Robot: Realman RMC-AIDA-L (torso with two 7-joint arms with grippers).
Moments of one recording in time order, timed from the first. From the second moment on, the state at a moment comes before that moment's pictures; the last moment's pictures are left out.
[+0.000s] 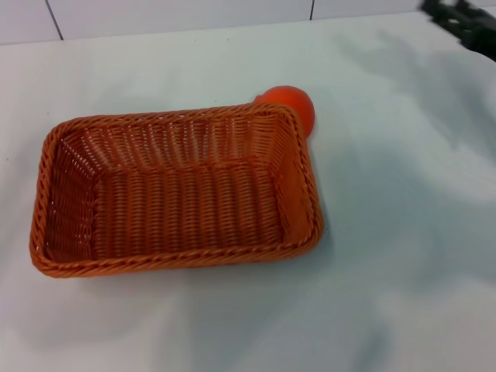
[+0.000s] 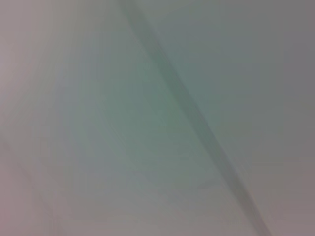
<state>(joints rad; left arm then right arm) -0.35 -2.16 0.08 0.67 1.77 1.63 -1.39 0.45 2.00 -0.74 -0.46 -1.33 -1.20 -1.74</state>
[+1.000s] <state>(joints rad) -0.31 -2.16 0.11 0.28 1.49 1.77 -0.76 0.93 1.99 -0.84 -0.80 -2.47 -1.34 -0.86</state>
